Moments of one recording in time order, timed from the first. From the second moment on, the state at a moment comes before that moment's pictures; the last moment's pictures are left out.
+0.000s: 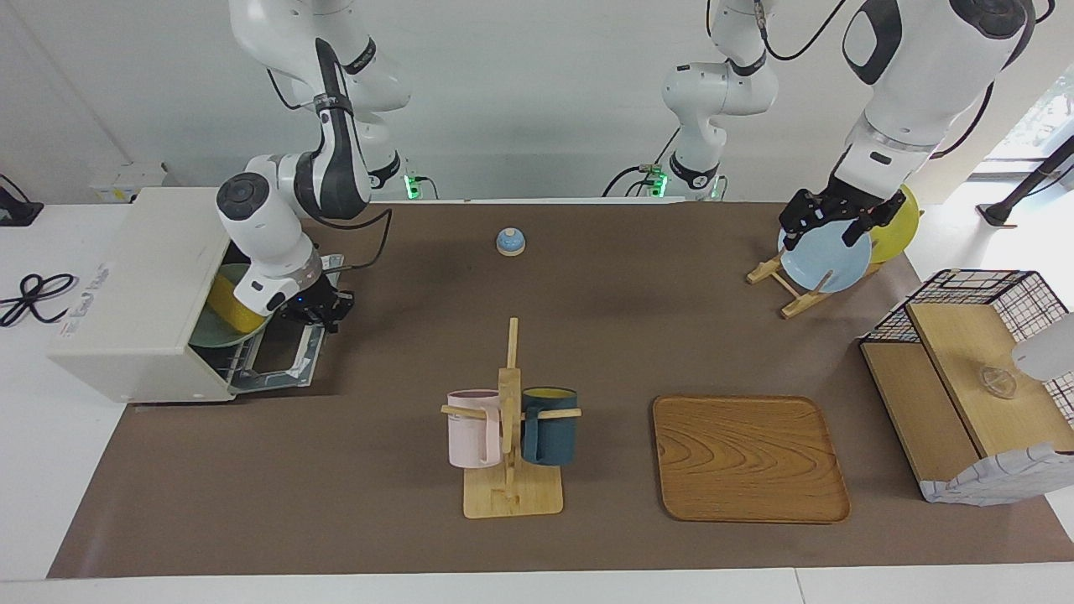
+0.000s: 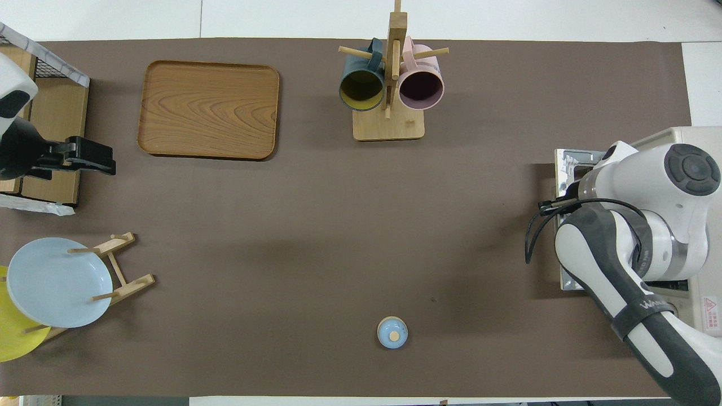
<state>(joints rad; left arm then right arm) -0.13 0.00 0.02 -1.62 -0.01 1.62 -0.11 0.02 0.09 -0.02 -2.23 0.04 2.28 -0.18</state>
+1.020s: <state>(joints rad) -0.13 0.00 0.02 -1.62 -0.01 1.62 -0.11 0.09 0.16 -0.04 -2.12 0.05 2.22 -0.10</state>
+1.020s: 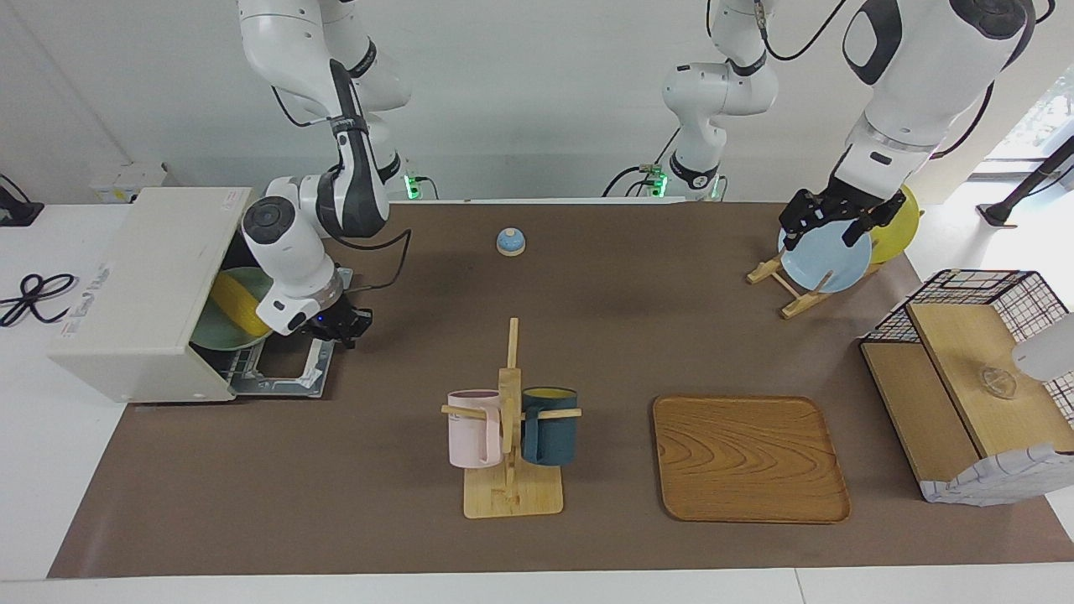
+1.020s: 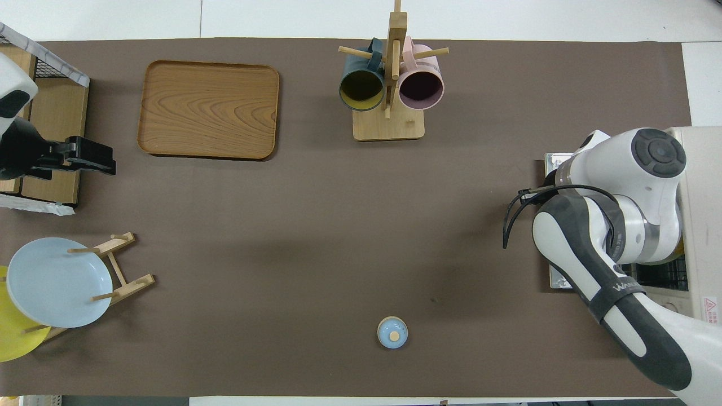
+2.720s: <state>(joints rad) -0.13 0.00 0.02 -1.62 -0.01 1.62 -0.11 -0.07 0.02 -0.06 -2.17 -0.05 2.05 -0.19</state>
